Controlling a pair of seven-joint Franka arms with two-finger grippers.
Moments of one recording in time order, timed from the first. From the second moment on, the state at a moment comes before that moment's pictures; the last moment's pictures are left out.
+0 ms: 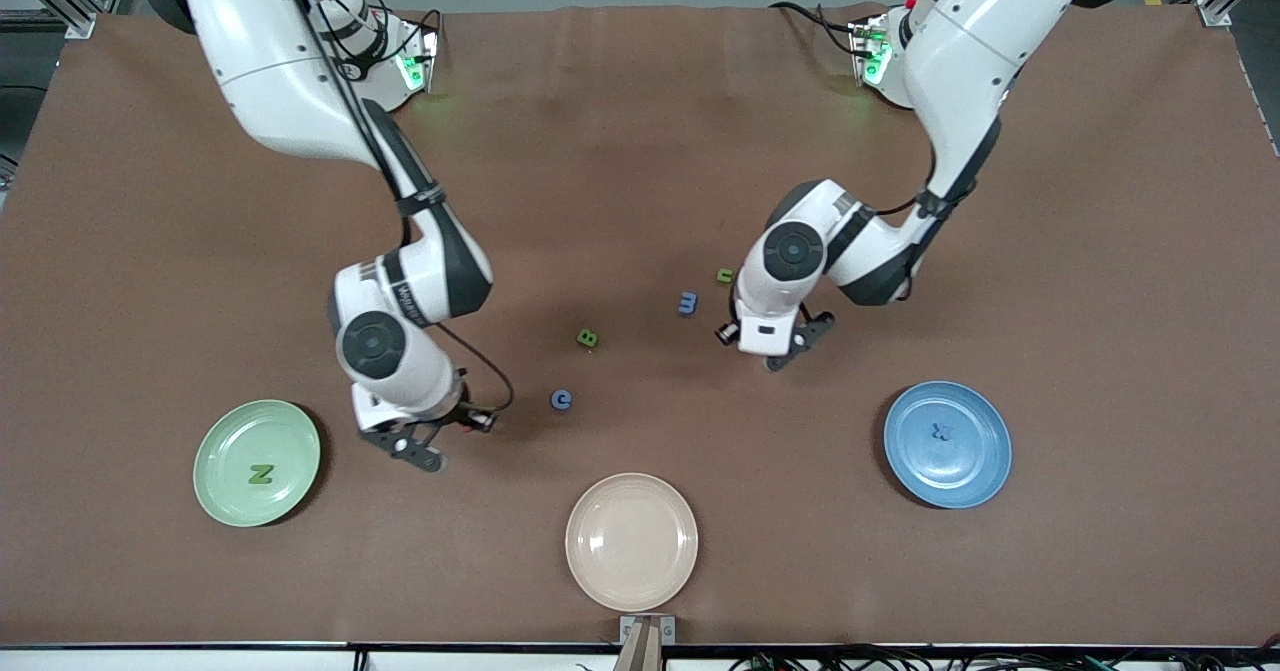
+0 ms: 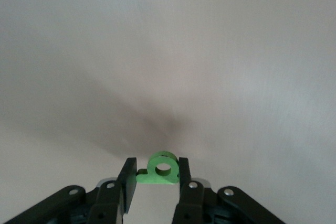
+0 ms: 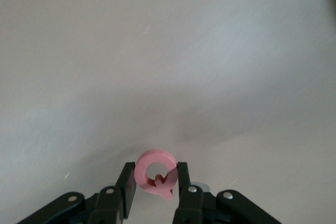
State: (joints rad) left arm -0.19 0.61 -0.39 -1.82 0.27 2.34 -1.35; right arm 0.32 0.74 -0.01 -1.45 -0.01 2.23 0.74
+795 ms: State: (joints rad) left arm 0.24 0.59 -0.37 -1.77 0.36 2.26 -0.73; right arm -0.03 0.74 -0.02 -1.44 -0.01 2.22 0.07
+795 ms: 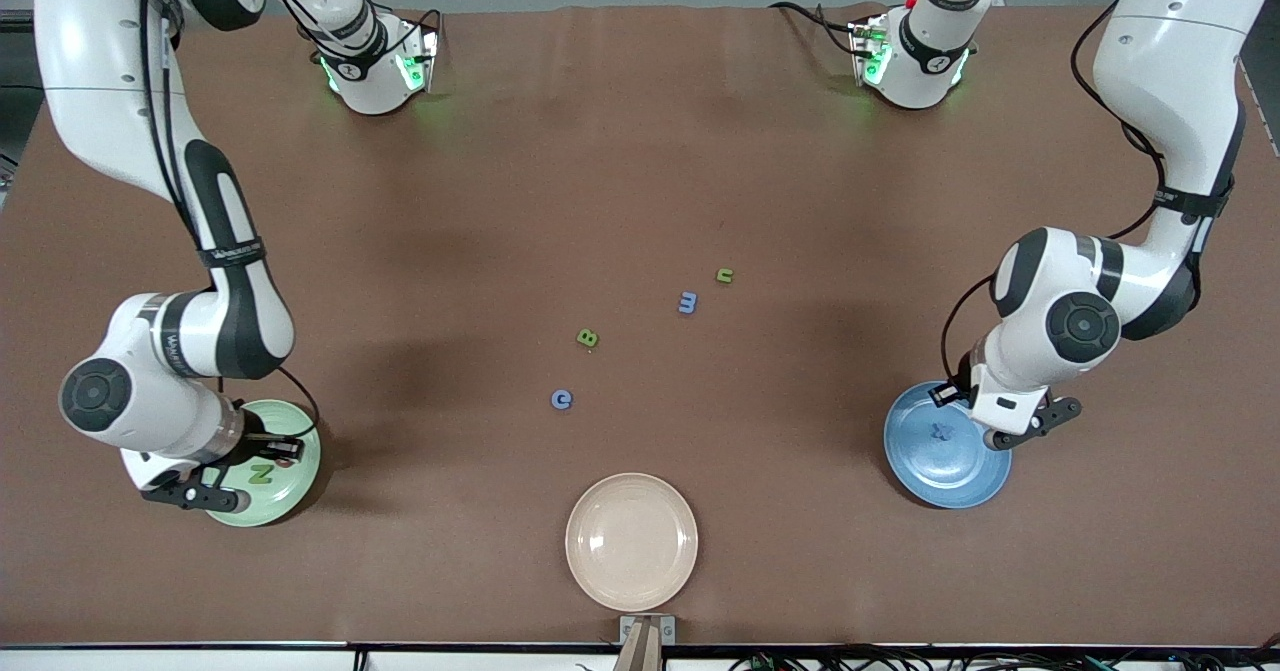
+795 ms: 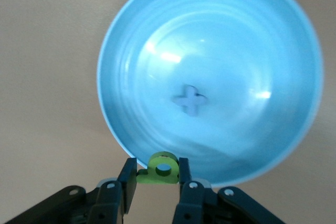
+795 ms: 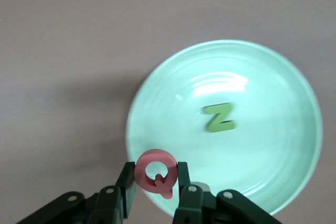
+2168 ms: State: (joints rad) left arm 0.18 0.42 -0.76 -2.19 0.37 2.44 -1.03; right arm 0.33 0.74 0.02 -1.44 0.00 2.23 0.68
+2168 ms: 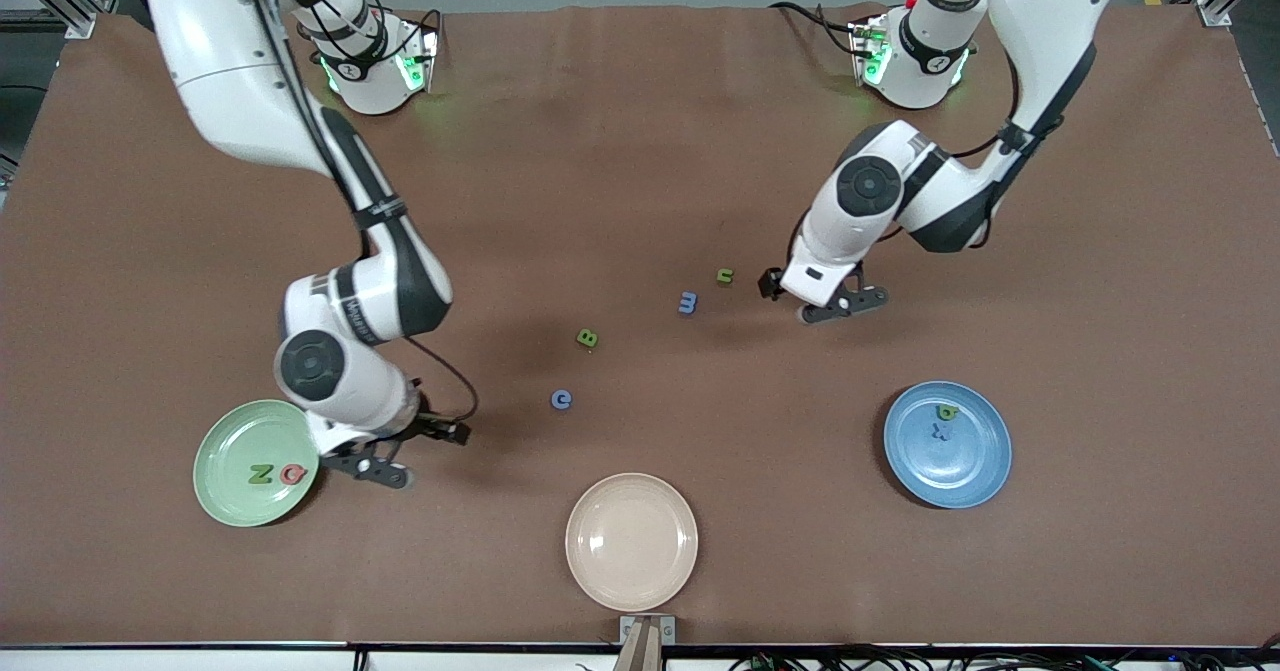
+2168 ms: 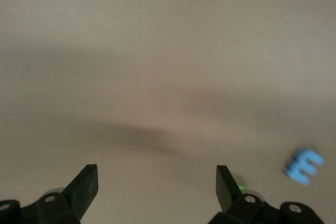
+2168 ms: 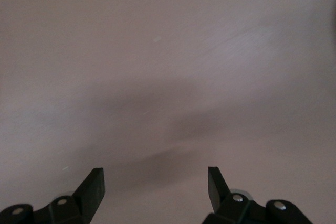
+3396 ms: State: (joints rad) left arm 0.03 0.64 -0.75 -2.14 0.65 2.59 -1.06; right arm 0.53 0.88 0.01 -1.44 -0.07 2.48 0.80
